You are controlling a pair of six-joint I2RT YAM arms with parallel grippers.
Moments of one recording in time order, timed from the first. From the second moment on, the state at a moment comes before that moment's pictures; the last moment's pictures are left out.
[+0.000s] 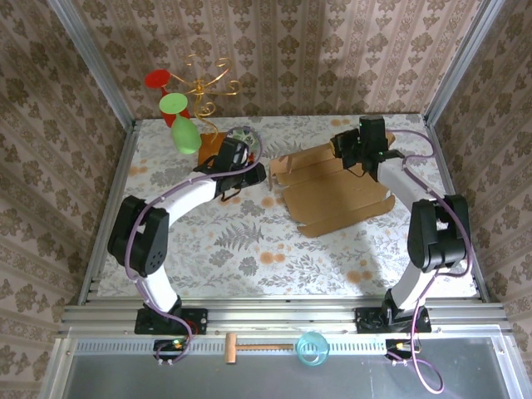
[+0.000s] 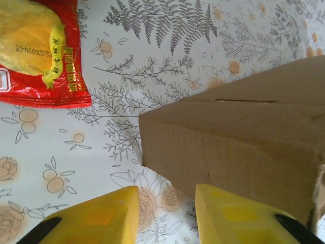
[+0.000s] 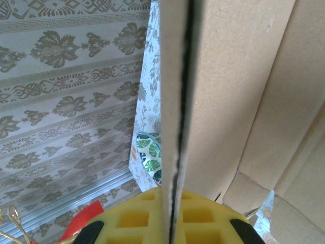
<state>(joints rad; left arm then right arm) -0.54 1.75 1.20 -0.22 0.16 -0.61 0.12 1.73 1.28 -0.15 -0.30 1.44</state>
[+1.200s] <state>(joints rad) -0.47 1.95 1.17 0.23 0.51 -0.14 0.11 1.95 1.56 -0.25 -0.38 1.39</state>
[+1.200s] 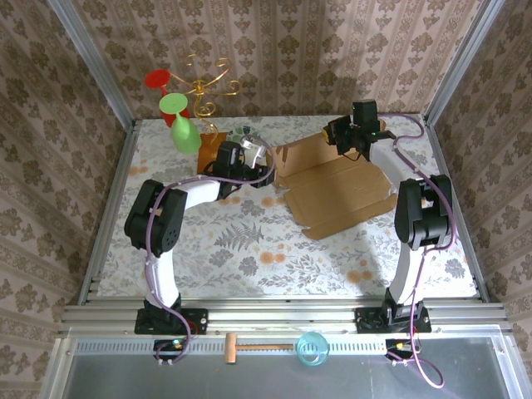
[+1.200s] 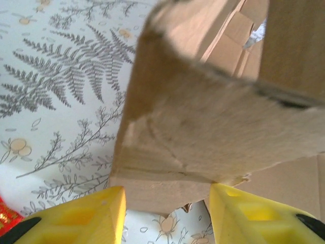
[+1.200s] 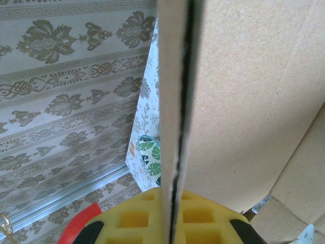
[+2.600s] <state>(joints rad) -0.34 1.81 0.93 0.45 0.73 -0.08 0.10 1.97 1.57 -0.25 -0.44 1.36</state>
